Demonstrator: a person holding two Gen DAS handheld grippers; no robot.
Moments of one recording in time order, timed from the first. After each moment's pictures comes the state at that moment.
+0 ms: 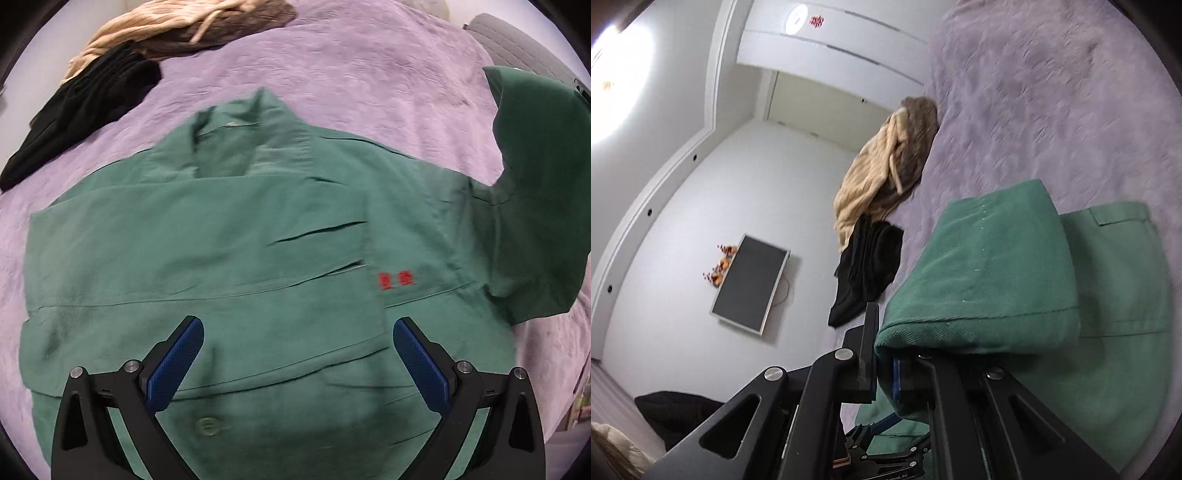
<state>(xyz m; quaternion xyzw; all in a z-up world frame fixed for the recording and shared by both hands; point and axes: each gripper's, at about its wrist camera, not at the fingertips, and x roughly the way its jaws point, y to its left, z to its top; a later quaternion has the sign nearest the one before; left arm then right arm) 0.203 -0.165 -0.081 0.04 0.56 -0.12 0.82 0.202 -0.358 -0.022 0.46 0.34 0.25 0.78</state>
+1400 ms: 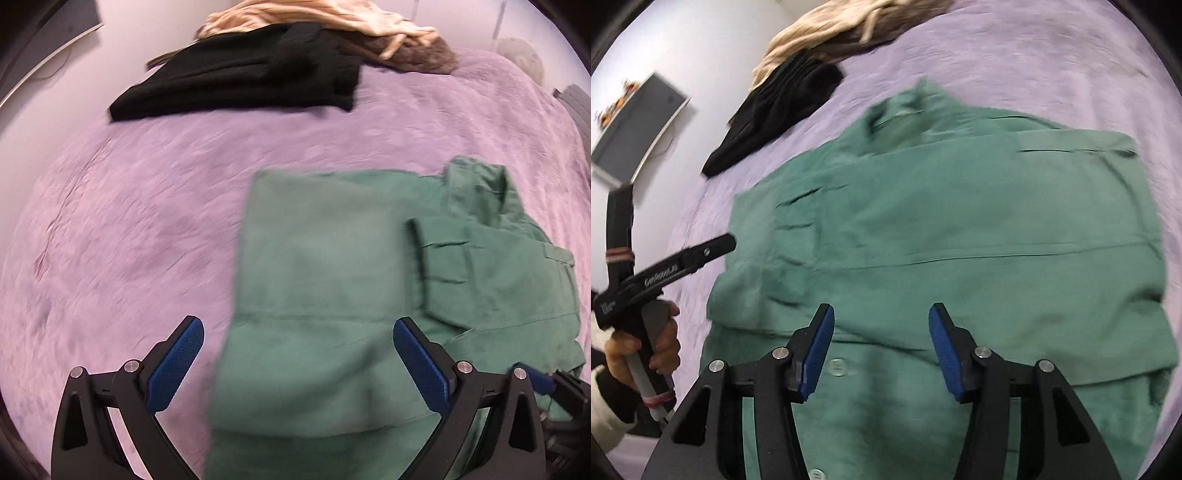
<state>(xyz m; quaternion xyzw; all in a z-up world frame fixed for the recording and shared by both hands) 0.232 0.067 -0.061 -0.01 0.54 0.00 0.84 0.169 -0.238 -0.083 0.22 0.52 0.10 0.82</state>
